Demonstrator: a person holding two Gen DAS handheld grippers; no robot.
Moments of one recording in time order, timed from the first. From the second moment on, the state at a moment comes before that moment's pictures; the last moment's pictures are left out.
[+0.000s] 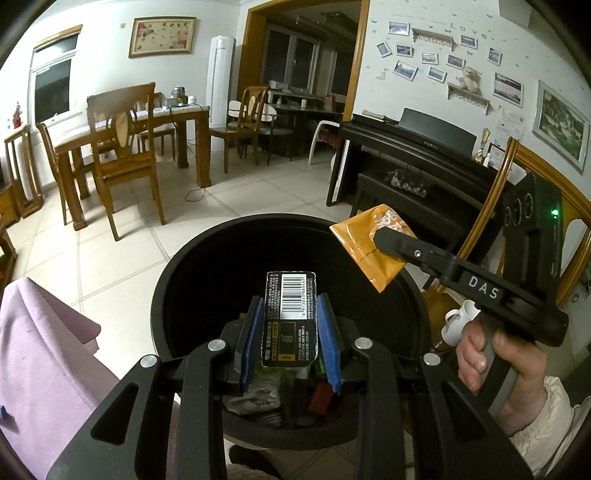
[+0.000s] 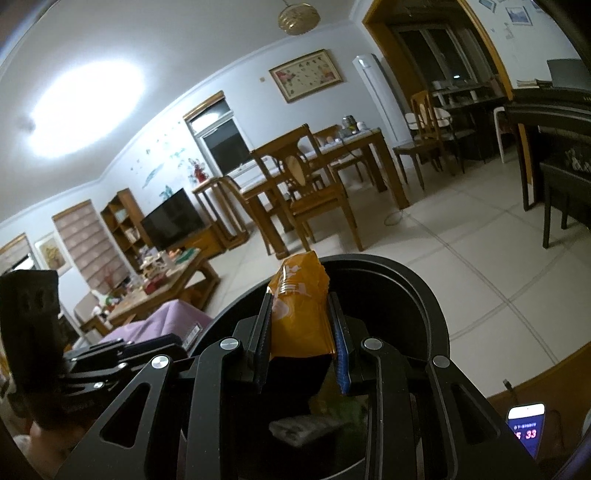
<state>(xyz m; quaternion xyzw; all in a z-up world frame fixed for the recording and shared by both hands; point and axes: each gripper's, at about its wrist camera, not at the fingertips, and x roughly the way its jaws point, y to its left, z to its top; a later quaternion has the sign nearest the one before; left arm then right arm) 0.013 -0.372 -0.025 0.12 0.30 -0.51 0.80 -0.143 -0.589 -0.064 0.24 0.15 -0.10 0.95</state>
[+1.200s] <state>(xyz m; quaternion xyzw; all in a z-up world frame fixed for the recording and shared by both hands) 0.197 -0.102 -0.047 0.08 0.39 -0.18 0.90 -0.018 -0.383 -0.046 0.11 0.26 0.11 0.95</state>
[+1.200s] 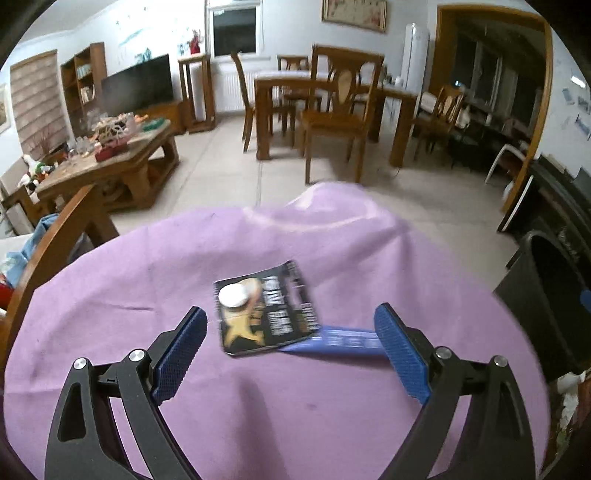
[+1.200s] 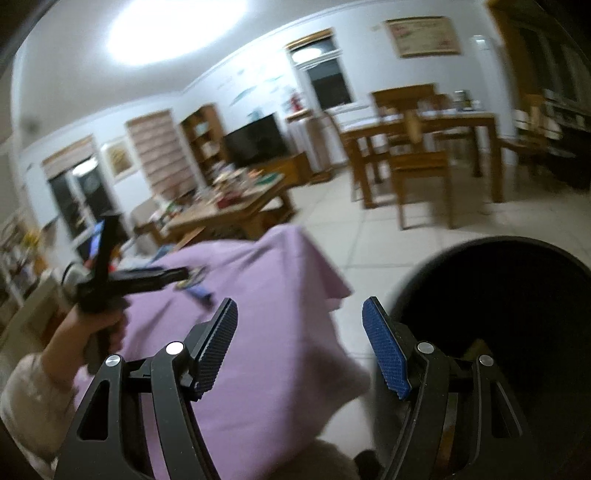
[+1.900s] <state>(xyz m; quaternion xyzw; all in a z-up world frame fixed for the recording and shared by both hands) 0.222 -0.075 -0.057 0.06 0.41 -0.20 0.89 0.141 -0.212 -0.066 -0.07 0.40 0.23 0.89</state>
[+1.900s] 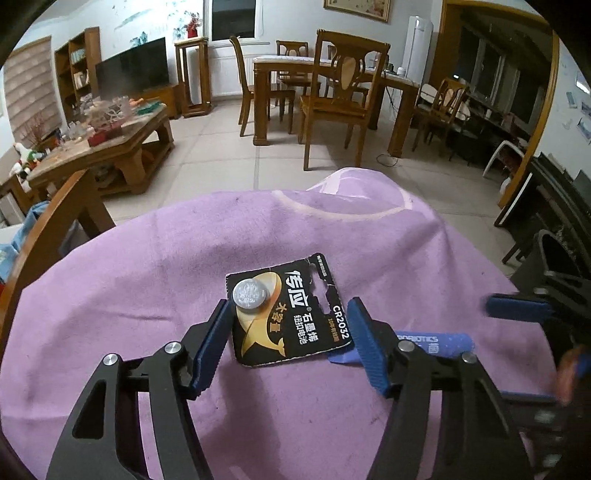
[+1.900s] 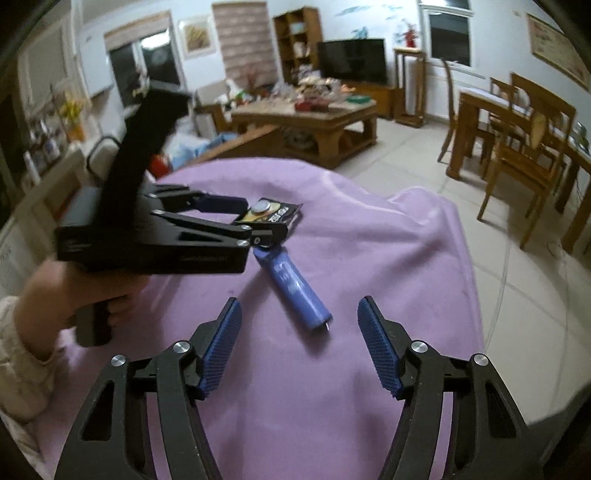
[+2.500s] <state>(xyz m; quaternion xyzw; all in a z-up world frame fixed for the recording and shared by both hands) 0.208 -0.064 -0.052 0.07 0.41 -0.19 0.89 0.100 -0.228 -0.081 -0.03 0.41 0.25 0.88</state>
